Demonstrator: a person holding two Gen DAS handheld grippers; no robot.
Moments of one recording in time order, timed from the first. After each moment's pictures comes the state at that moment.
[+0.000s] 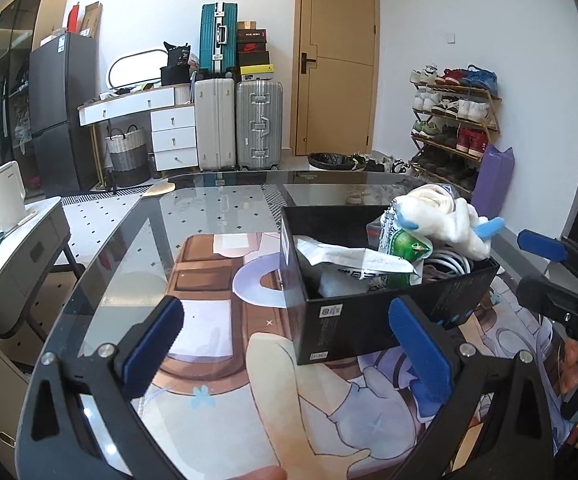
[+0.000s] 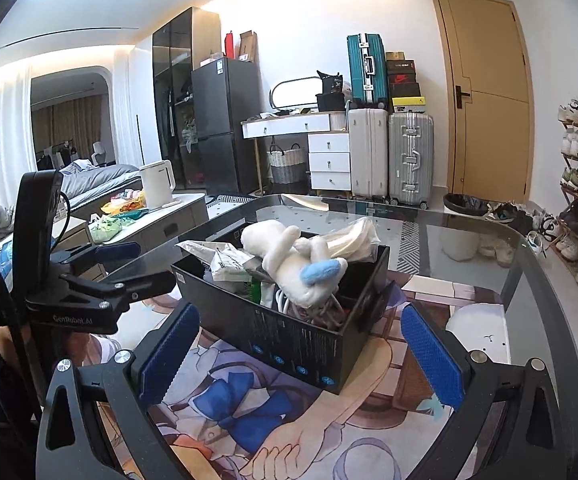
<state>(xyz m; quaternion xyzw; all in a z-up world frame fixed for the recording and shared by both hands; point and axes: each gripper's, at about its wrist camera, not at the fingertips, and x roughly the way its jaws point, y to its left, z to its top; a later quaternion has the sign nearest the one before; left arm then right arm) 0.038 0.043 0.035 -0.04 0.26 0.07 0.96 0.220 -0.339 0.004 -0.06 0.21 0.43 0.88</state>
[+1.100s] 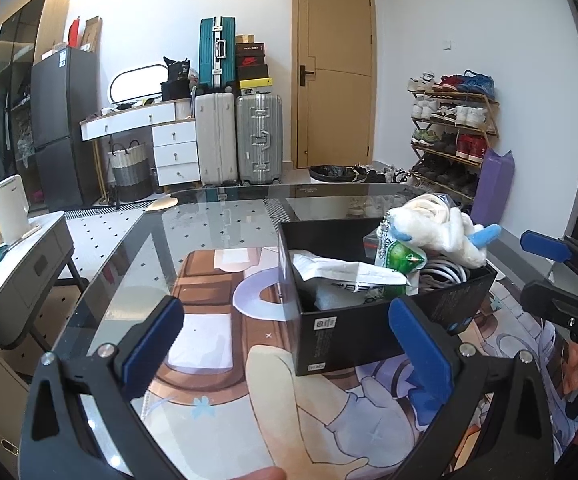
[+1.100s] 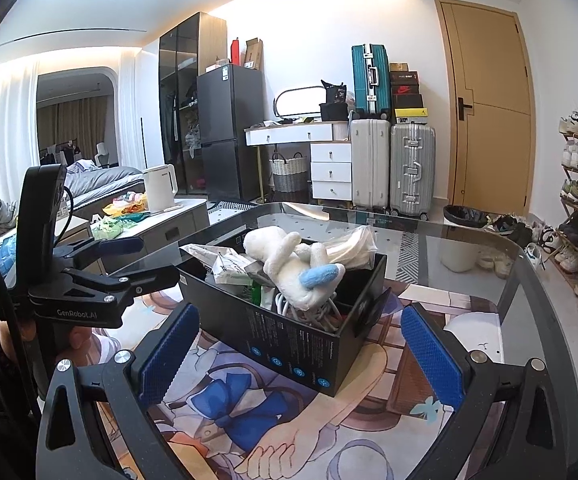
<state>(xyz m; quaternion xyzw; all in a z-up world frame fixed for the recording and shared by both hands) 0.035 0.037 0.039 -0.02 0.23 0.07 0.97 0.216 -0.344 0.010 -0.06 0.19 0.43 0.88</state>
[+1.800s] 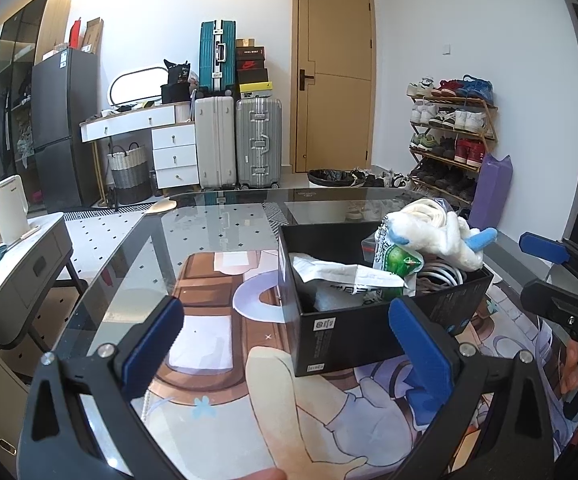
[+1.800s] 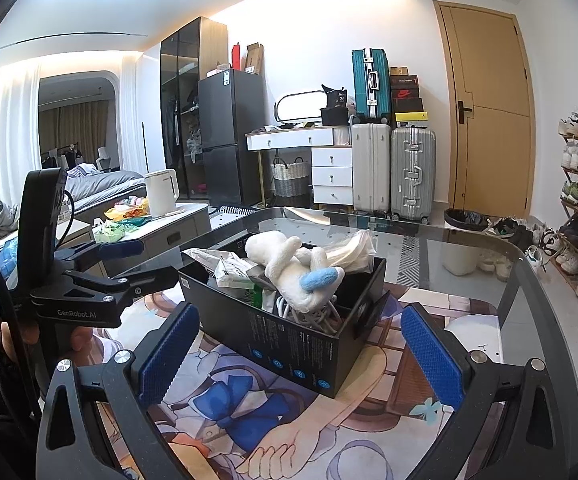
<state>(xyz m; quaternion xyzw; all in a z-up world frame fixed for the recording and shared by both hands) 0.032 0.037 0.041 -0.03 0.23 0.07 0.97 0.215 -0.349 0.011 -0.06 0.18 0.44 0.88</state>
